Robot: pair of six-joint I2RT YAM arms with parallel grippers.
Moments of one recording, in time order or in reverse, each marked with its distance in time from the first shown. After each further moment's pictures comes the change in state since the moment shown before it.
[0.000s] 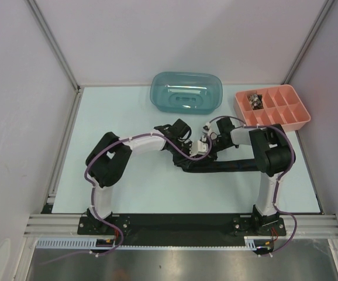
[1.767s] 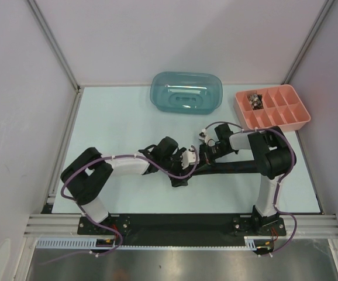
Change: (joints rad) left arm -0.066 -0.300 -0.485 0.455 -0.040 -0.276; right arm 0.040 -0.048 -0.097 0.022 -0.112 -0.108
